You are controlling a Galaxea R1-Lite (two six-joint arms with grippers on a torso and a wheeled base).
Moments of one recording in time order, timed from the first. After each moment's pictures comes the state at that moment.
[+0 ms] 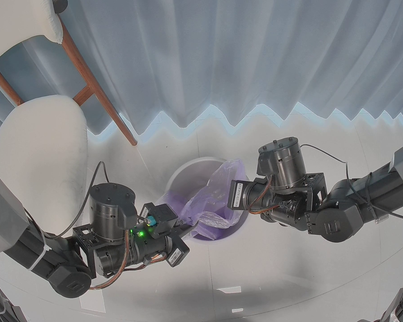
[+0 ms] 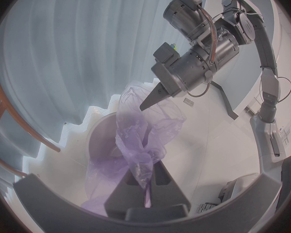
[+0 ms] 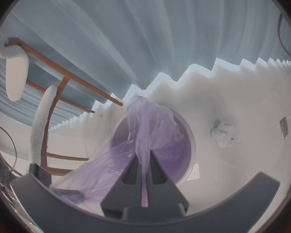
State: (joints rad) left arm -0.68 1.84 -0.55 -0.94 -0.08 0.32; right arm 0.59 1.96 -1.08 -0.36 -0.25 0.52
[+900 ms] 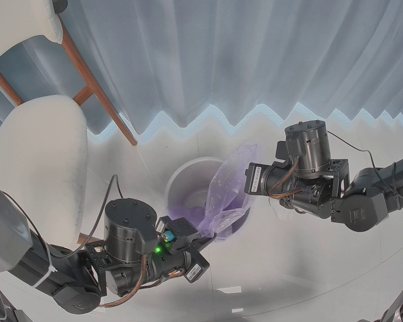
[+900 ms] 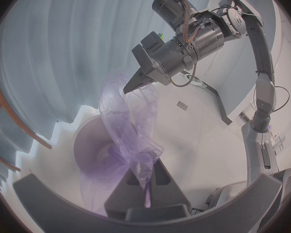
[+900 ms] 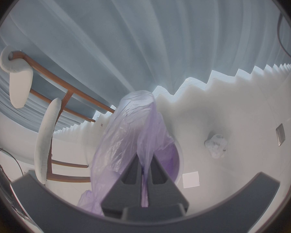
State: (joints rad) left arm -0.82 1.83 -0.54 -0.94 0.01 0.22; right arm 0.55 1.86 -1.05 -0.36 -0.26 0.47
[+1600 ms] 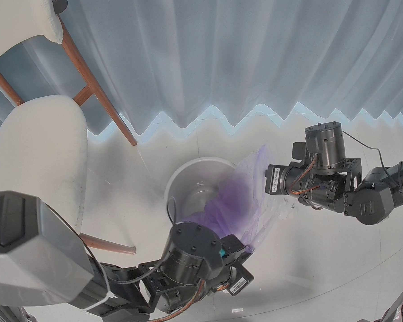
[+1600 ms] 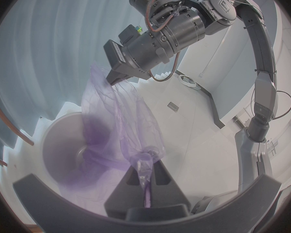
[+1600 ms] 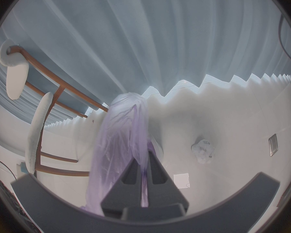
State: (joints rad) left arm -0.97 2.00 -0.69 -0.94 0.09 0.12; right arm 0.44 1.83 -0.98 -0.38 -0.19 0.36
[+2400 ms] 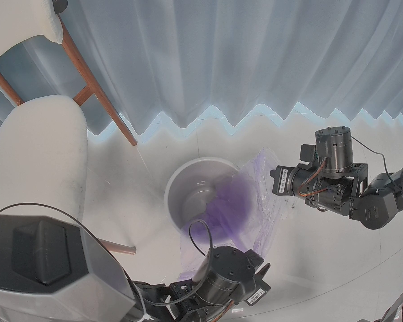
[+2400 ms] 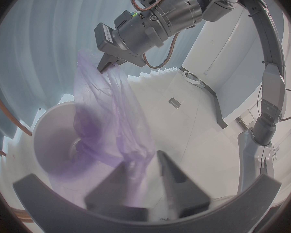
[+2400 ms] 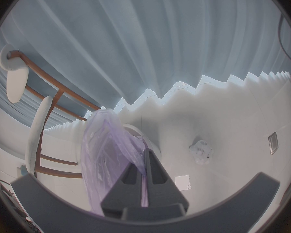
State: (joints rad) left arm -1.07 2.10 -0.75 -0.93 0.22 0.03; right arm 0.41 1.81 -0.90 -0.47 -0.17 0.36
